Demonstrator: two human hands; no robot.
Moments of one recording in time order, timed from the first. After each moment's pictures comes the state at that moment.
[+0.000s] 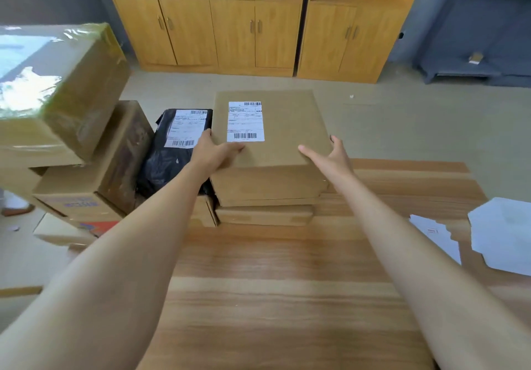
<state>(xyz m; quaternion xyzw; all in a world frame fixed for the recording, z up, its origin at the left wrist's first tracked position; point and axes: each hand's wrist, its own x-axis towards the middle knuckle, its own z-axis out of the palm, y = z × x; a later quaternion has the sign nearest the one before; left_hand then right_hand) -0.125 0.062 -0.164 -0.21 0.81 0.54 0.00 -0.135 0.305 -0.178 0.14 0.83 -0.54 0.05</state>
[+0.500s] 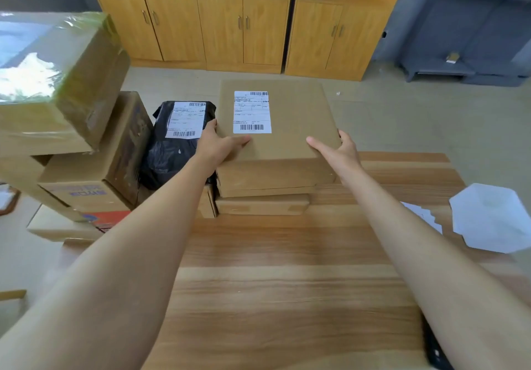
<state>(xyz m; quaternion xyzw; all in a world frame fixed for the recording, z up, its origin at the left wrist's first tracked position) -0.108 0.064 -0.155 -0.17 0.78 0.60 0.01 -0.111 0.309 -0.168 0.16 0.81 -0.56 0.00</state>
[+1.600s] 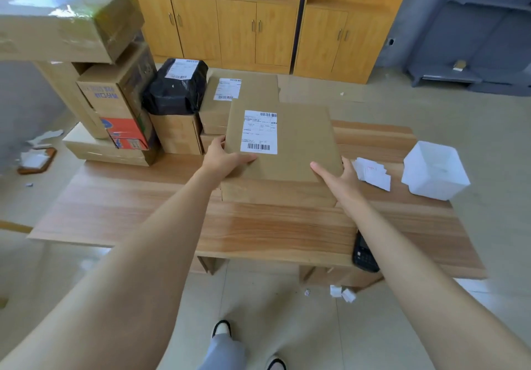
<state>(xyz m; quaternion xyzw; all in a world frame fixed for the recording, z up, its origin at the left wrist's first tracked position) 0.136 0.194 -0.178 -0.20 0.77 0.61 0.01 0.136 0.444 -0.204 0.13 0.81 -0.57 0.04</state>
